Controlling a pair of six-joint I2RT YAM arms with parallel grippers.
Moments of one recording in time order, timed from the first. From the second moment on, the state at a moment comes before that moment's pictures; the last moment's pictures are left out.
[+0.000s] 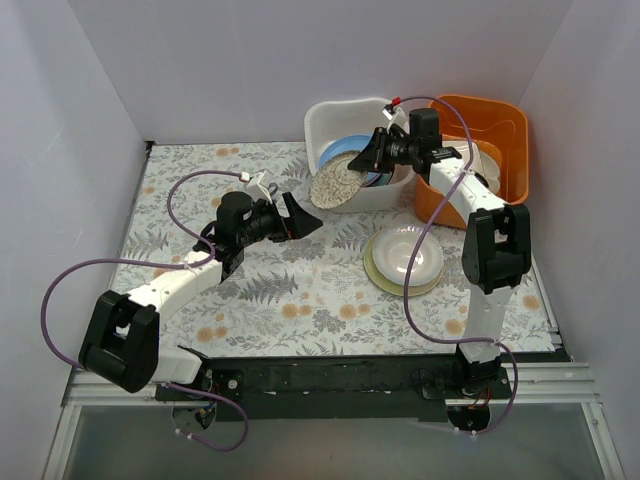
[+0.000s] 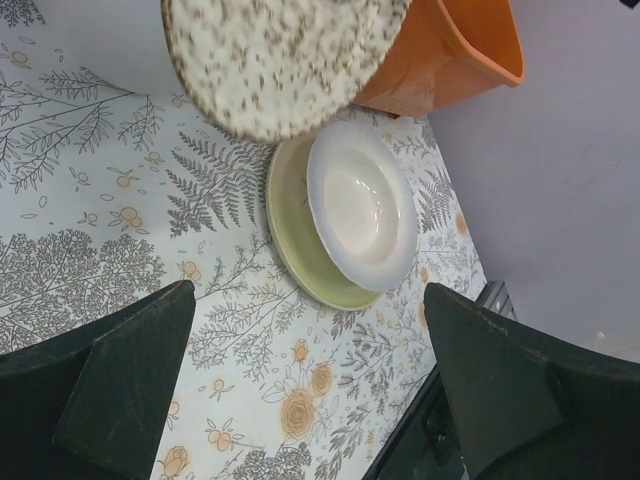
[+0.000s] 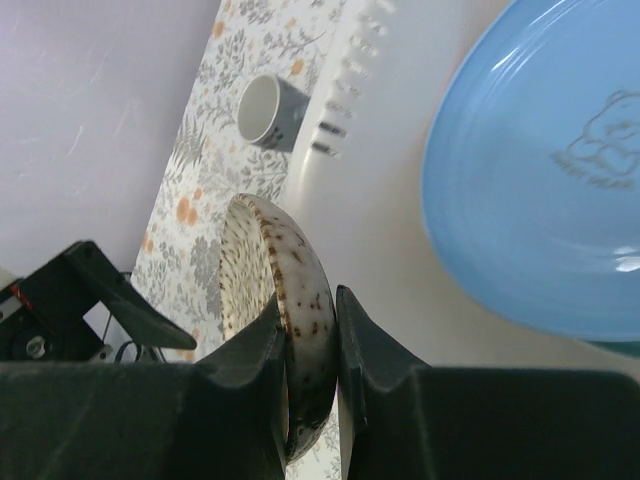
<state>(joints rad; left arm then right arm) -0.44 1.34 0.77 0.28 0.43 -0.69 0.27 1.97 1.65 -0.18 -0.78 0.49</state>
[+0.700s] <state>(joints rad) -0.44 1.34 0.76 0.28 0.43 -0.69 0.15 2.24 2.04 -0.24 -0.69 0.58</state>
